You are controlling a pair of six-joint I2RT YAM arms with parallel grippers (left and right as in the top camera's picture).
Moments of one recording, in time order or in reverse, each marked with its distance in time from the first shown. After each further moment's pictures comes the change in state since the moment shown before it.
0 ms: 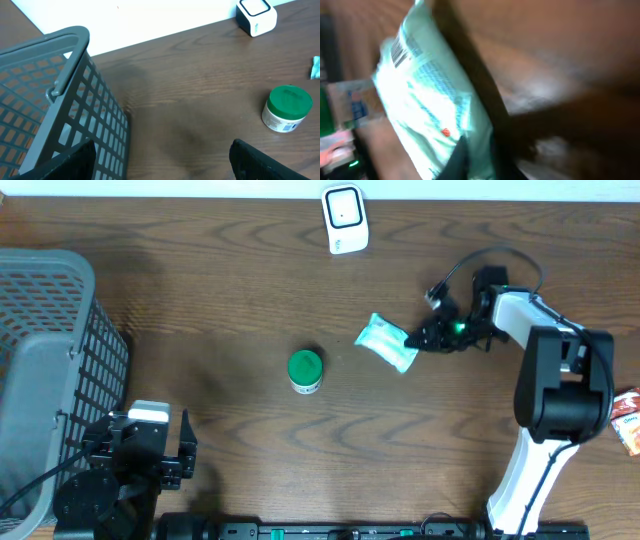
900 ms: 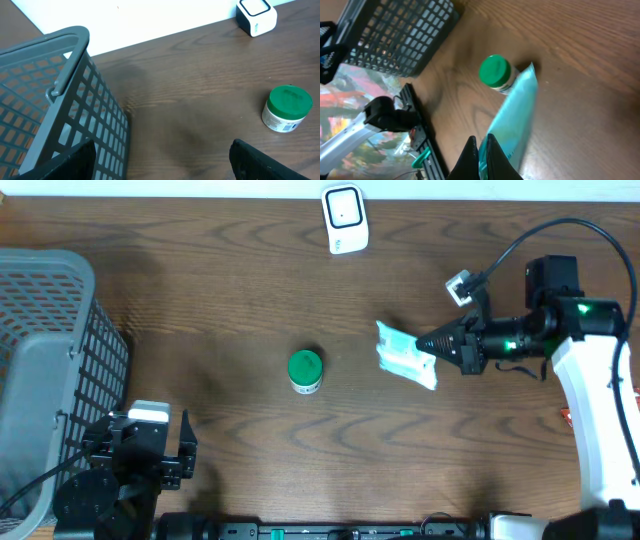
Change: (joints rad) left arm 0.000 0.000 0.000 0.000 0.000 0.000; right arm 0.009 -0.719 -0.012 -0.446 -0.223 -0.322
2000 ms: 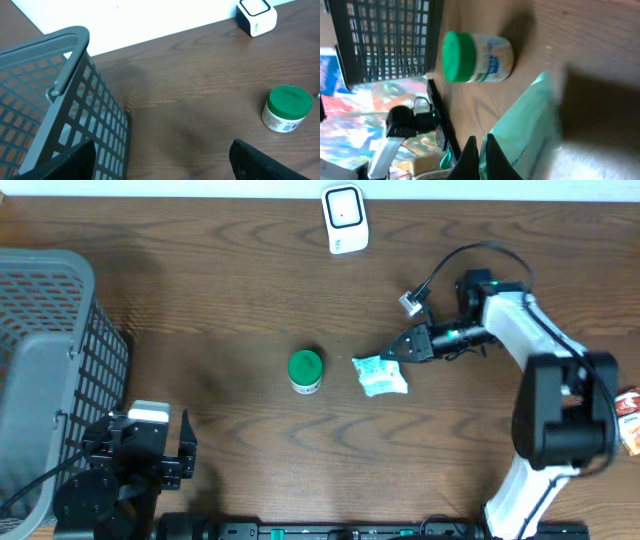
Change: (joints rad) left arm 0.000 0.000 0.000 0.000 0.000 0.000; right arm 0.097 0.560 -0.010 0.172 -0.108 0.138
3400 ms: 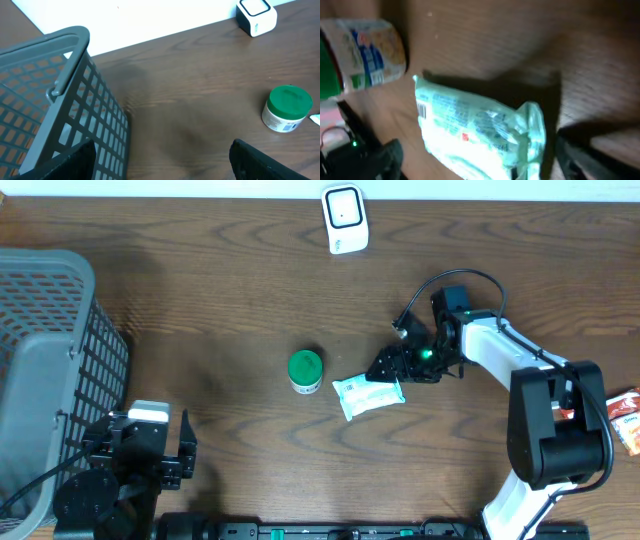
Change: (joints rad) left arm 0.000 0.000 0.000 0.000 0.000 0.000; right arm 0.107 -0.095 -0.226 0.315 0.449 0.375
